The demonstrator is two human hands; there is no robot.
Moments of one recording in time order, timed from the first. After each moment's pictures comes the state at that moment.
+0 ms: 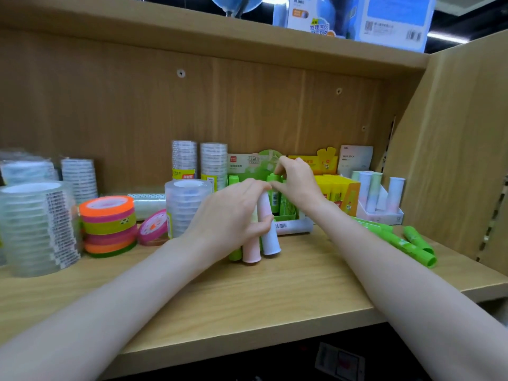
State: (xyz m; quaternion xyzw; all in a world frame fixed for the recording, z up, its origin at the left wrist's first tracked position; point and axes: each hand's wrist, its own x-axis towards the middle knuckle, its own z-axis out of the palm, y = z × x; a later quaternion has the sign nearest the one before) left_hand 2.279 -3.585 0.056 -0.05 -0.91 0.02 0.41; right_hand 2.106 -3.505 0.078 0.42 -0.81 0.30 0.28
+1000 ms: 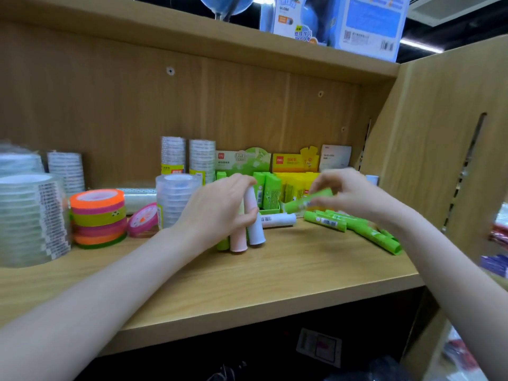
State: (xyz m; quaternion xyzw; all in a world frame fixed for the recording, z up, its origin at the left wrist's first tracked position) left_hand 2.281 -3.581 0.055 -0.03 -0.91 0.02 0.41; right_hand 2.166 -3.375 0.098 0.42 -0.85 0.30 0.10
